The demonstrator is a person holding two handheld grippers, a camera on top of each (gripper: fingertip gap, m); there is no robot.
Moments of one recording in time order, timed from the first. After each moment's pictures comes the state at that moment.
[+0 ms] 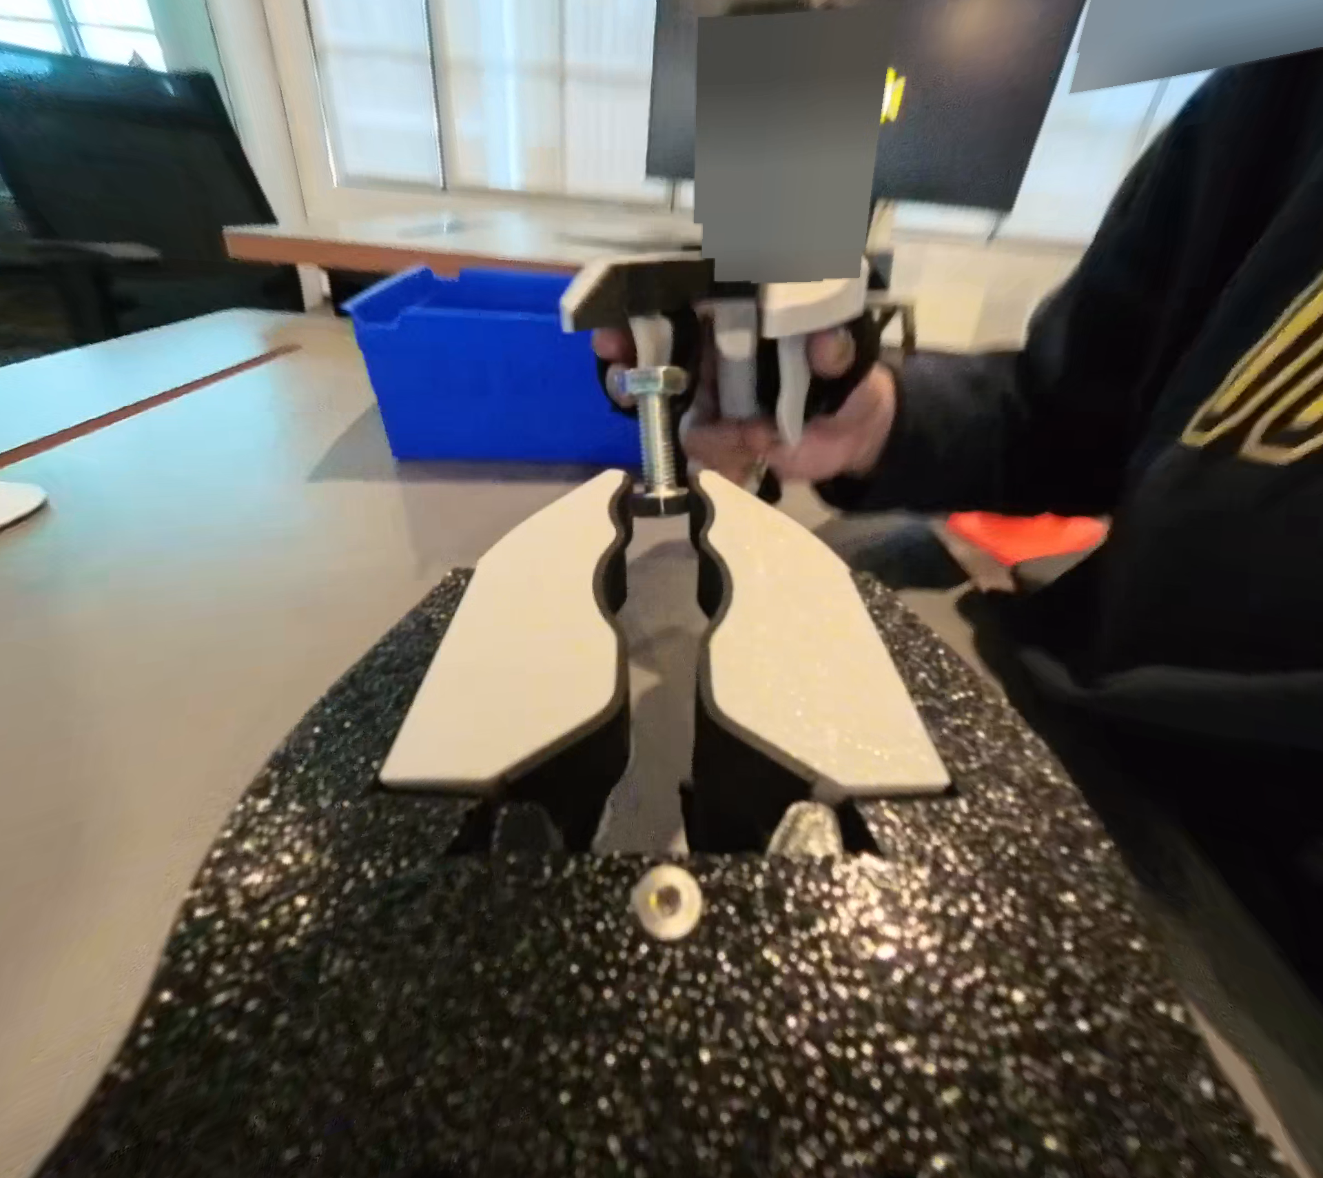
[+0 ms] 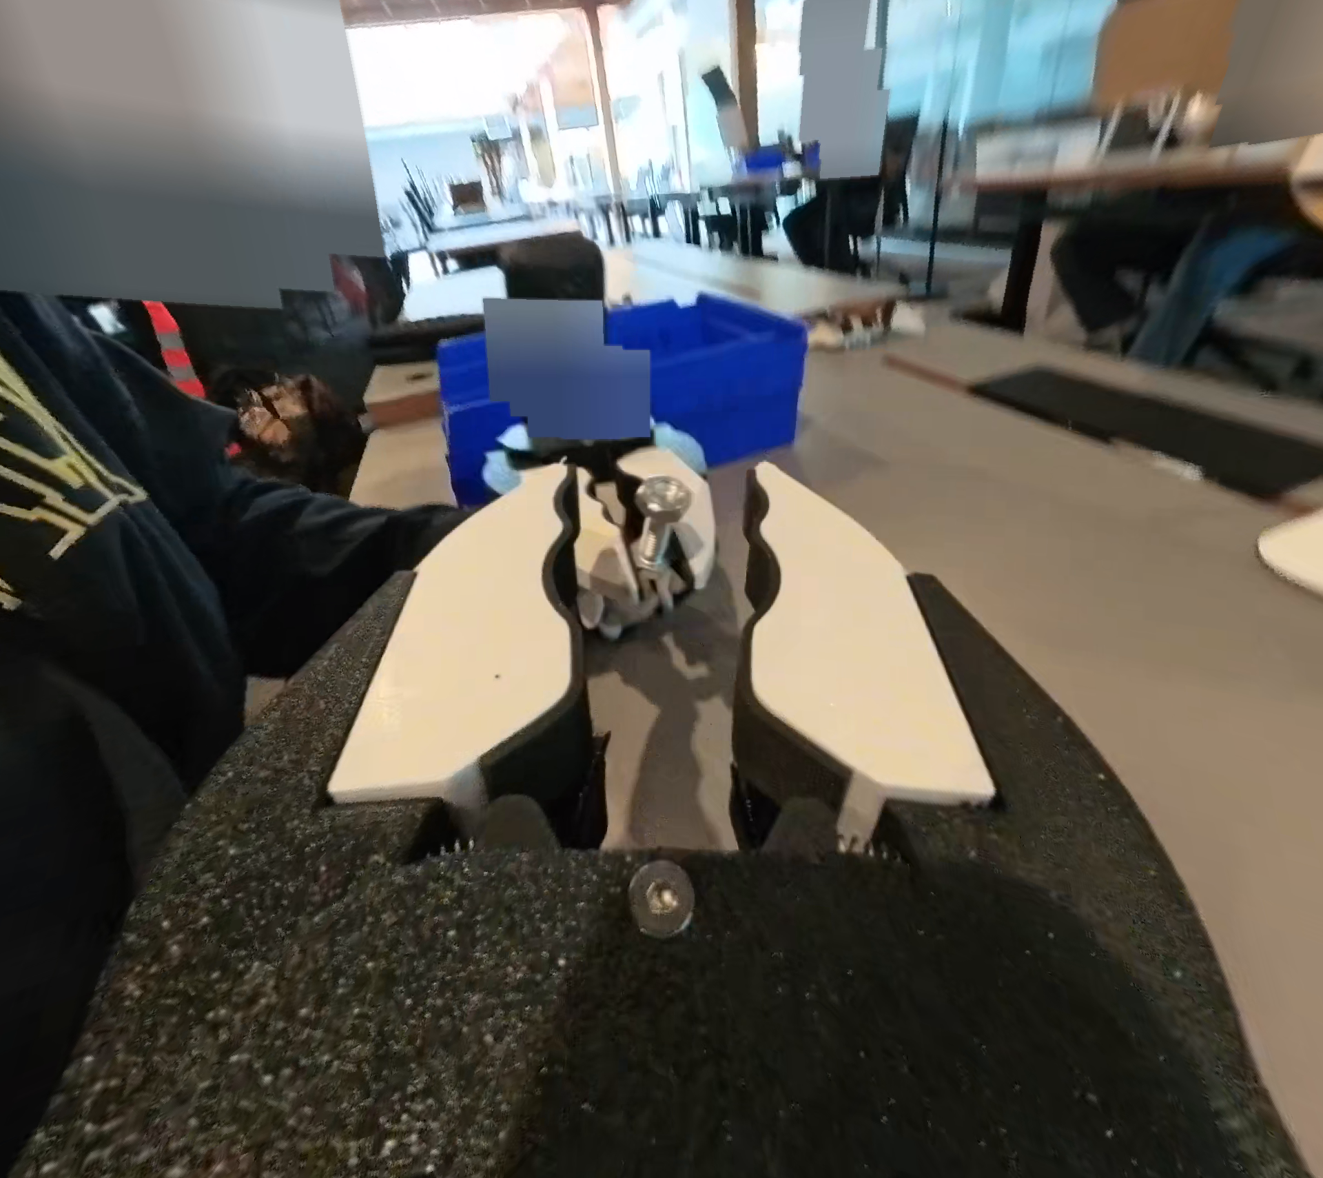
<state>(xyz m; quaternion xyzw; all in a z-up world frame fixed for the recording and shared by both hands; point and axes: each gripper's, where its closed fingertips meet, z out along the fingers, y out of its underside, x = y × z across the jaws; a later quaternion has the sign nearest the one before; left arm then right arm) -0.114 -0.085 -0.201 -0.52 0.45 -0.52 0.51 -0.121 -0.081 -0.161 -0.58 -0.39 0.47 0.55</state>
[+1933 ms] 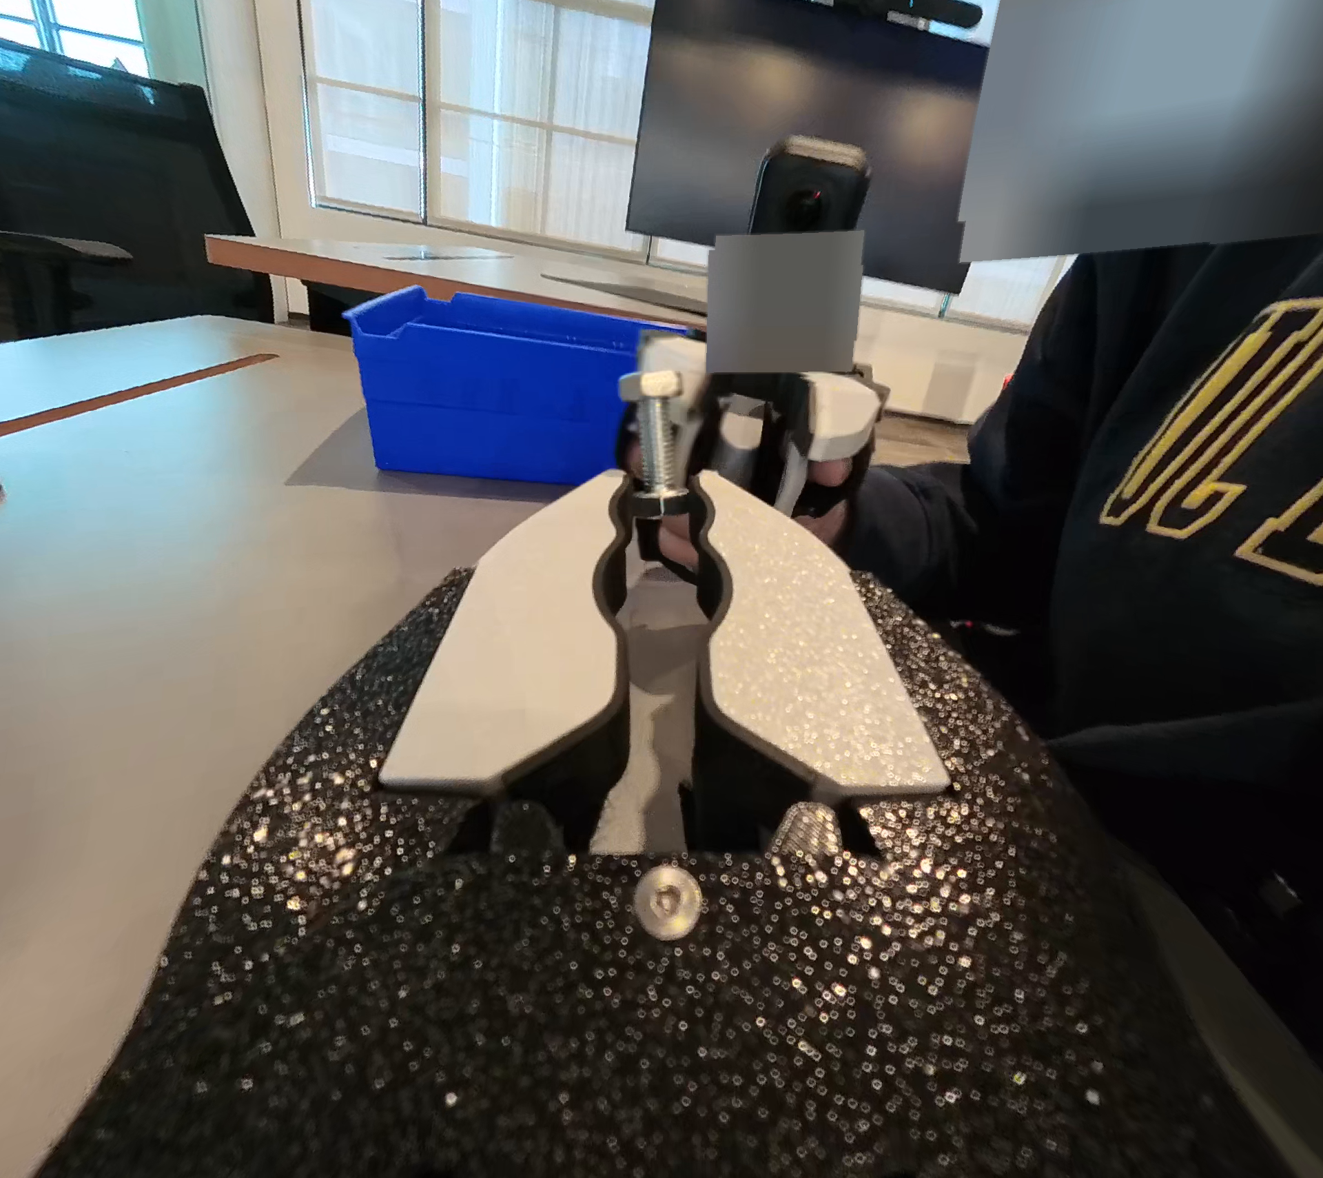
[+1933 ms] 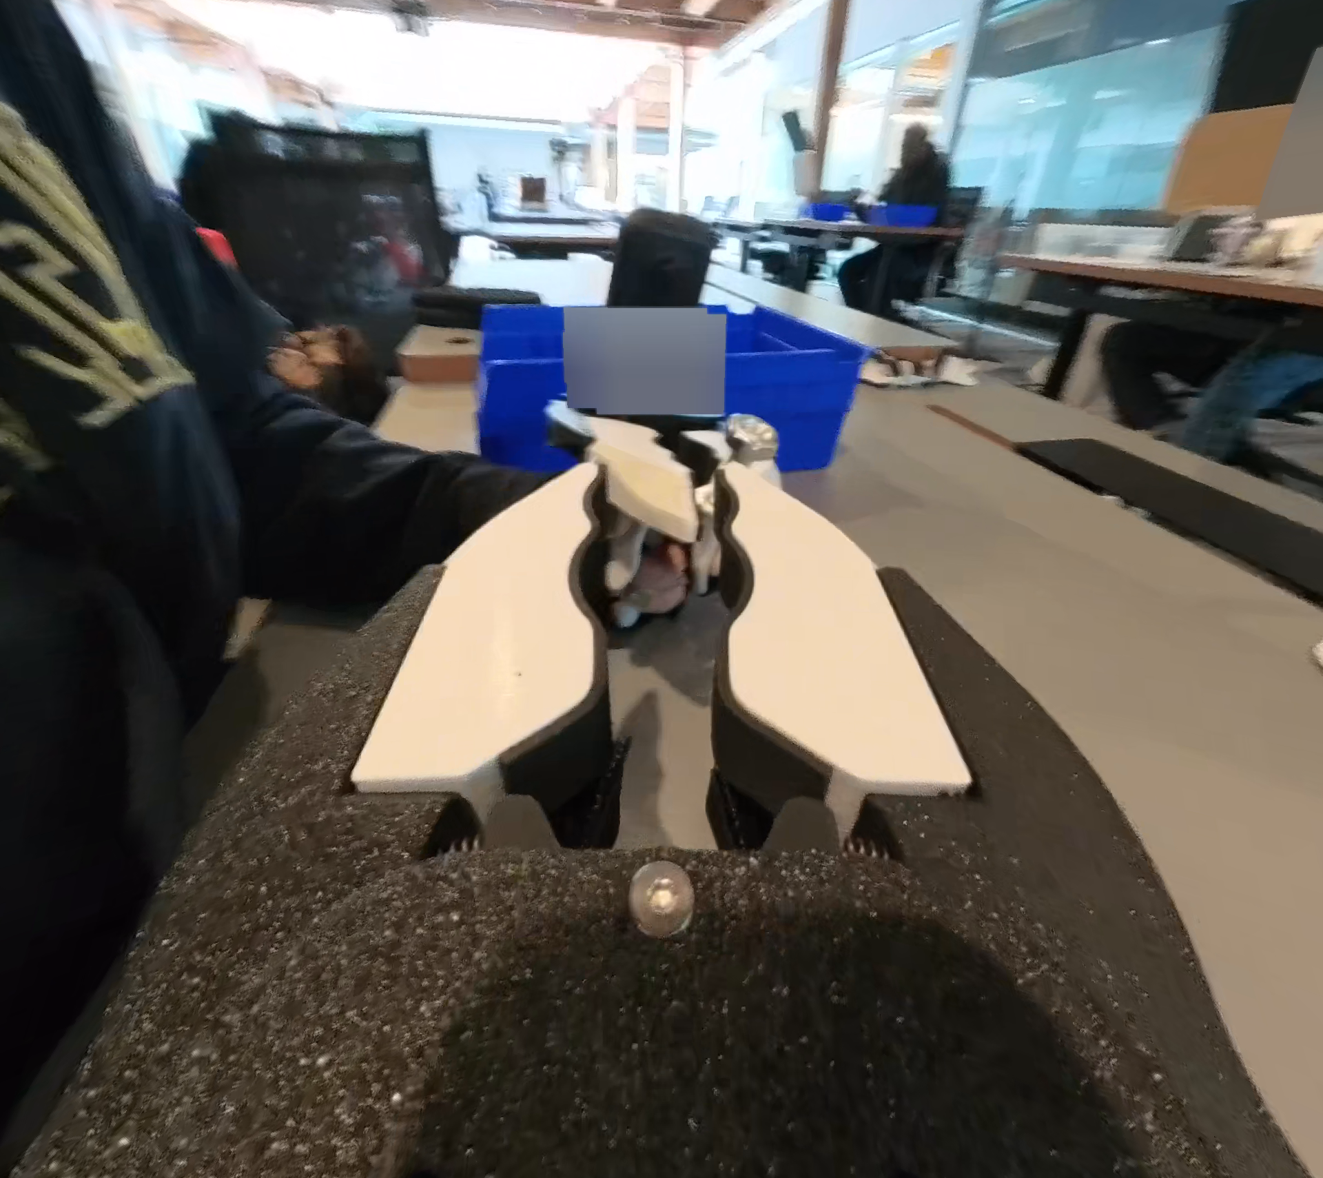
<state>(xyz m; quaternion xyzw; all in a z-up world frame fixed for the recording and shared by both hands) -0.123 -0.078 -0.196 -0.51 0.41 -0.57 0.50 -0.133 -0.097 -0.179 -0.51 -0.45 0.46 0.57</state>
